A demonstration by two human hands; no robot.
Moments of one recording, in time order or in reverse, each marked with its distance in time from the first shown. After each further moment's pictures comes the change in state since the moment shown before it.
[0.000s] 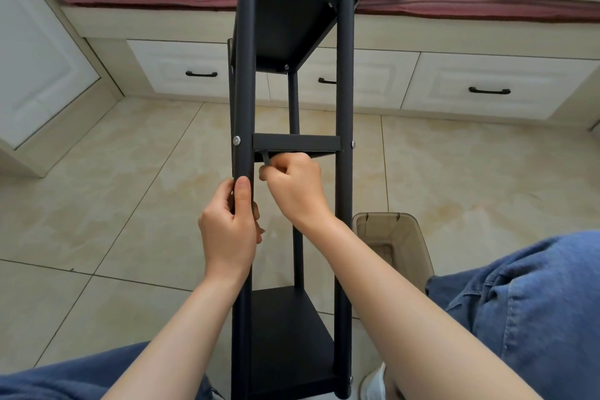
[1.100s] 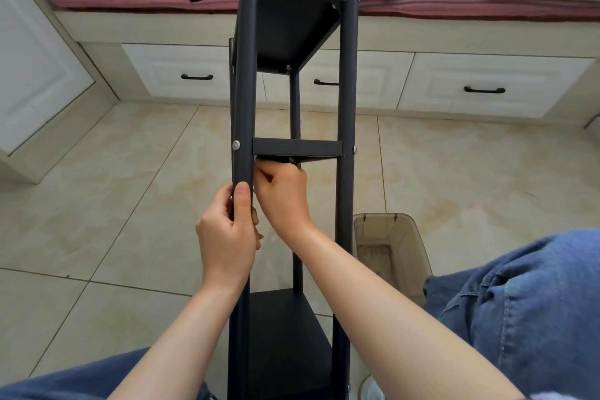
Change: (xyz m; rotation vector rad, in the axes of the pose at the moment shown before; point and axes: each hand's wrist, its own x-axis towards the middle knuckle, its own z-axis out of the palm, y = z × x) left_hand -0.003 0.000 0.002 0.004 -0.020 0.022; right_hand -0.001 0.012 0.020 0.144 0.076 -0.092
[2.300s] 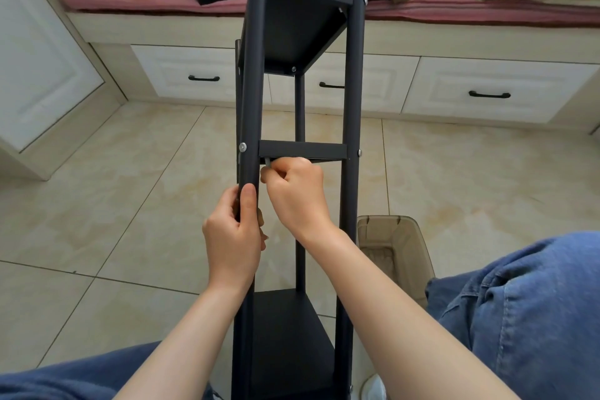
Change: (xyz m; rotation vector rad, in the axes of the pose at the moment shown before) left_hand -0.004 0.001 -0.003 -0.002 0.013 -0.009; right_hand -0.006 -0.021 -0.020 -0.092 -0.037 0.027
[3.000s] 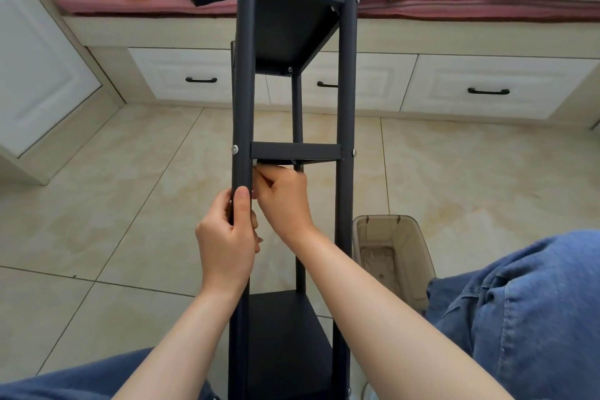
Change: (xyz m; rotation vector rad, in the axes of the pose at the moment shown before) left_hand 0.001 -0.002 -0.002 -0.007 0.000 0.010; right_hand 0.005 0.021 0.022 0.049 0.030 -0.110
